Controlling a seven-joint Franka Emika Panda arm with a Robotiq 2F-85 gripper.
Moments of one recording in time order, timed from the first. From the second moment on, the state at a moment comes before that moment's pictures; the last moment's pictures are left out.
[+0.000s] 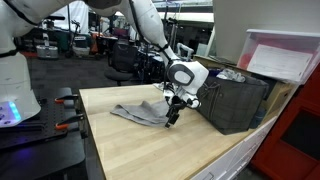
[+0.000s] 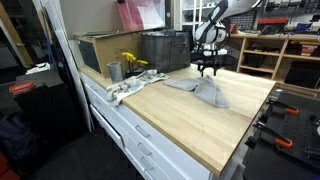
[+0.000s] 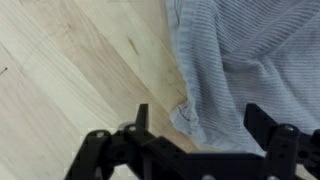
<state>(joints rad) -0.34 0.90 -0.15 -1.47 0.22 2.10 0.12</state>
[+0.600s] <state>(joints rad) -0.38 1.02 -0.14 -1.28 0.22 1.97 0.12</state>
